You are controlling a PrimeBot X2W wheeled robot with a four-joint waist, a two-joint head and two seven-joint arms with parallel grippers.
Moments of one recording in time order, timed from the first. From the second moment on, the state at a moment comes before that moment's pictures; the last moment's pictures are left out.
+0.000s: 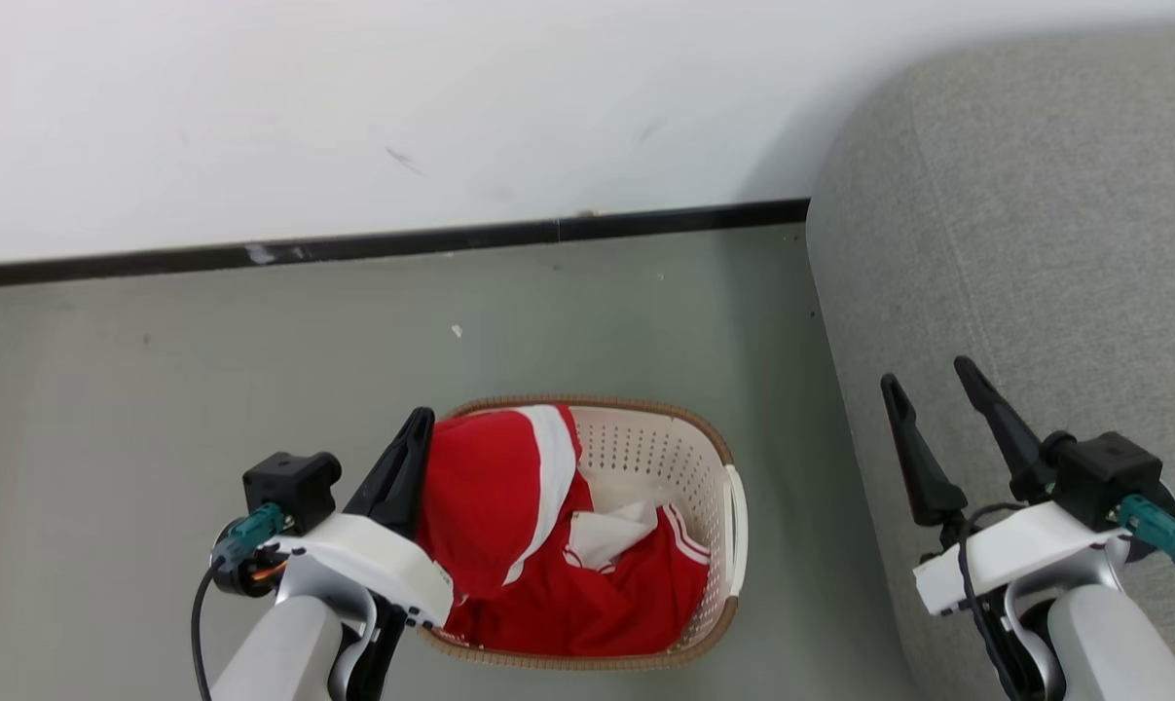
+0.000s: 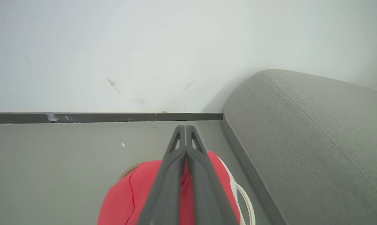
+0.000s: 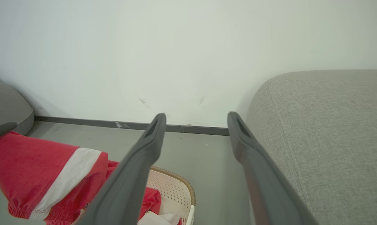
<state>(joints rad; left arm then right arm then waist) -0.41 0.03 -0.36 0.53 -0.55 -0.08 -0.25 -0.19 -0.09 0.06 0.15 0.12 0.13 -0.26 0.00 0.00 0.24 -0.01</state>
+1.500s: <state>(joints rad) -0.13 0.13 -0.30 0.20 -0.57 0.02 -0.19 0.04 -0.07 0.08 0.17 0.12 0.13 -0.26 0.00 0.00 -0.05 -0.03</state>
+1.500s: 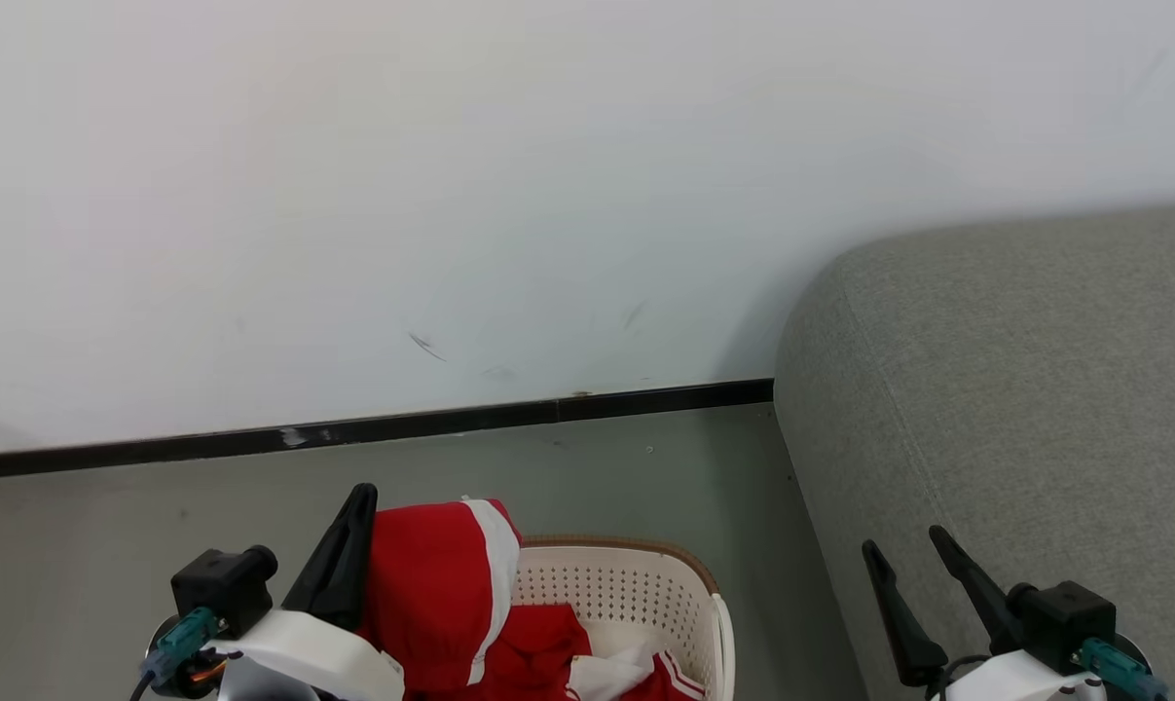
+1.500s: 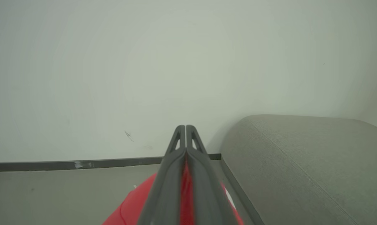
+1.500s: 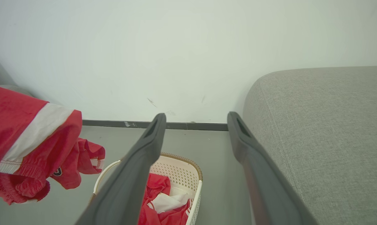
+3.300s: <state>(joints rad) -0.08 0.13 -0.42 -0.07 -0.55 0.06 -0.03 -0.34 -0.09 0.81 0.30 0.16 0.13 -0.26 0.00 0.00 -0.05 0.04</state>
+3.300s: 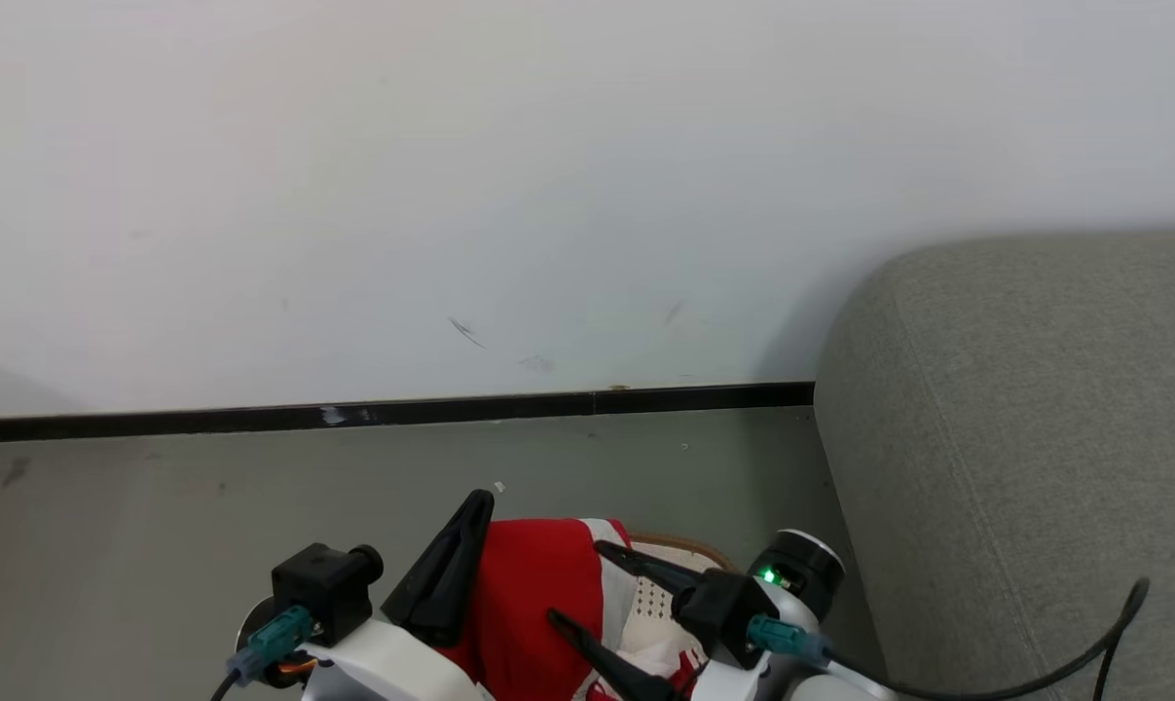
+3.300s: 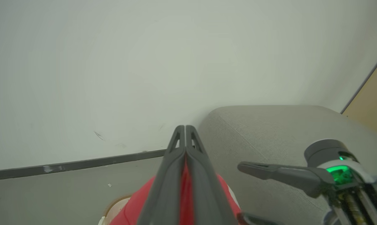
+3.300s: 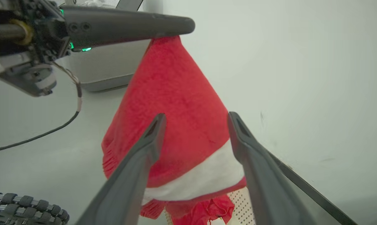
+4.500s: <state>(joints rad) -0.11 0.09 -0.53 -0.16 -0.56 0.03 0.03 -0.44 -0.08 0.99 0.41 0.24 0.13 -0.26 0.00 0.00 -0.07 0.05</state>
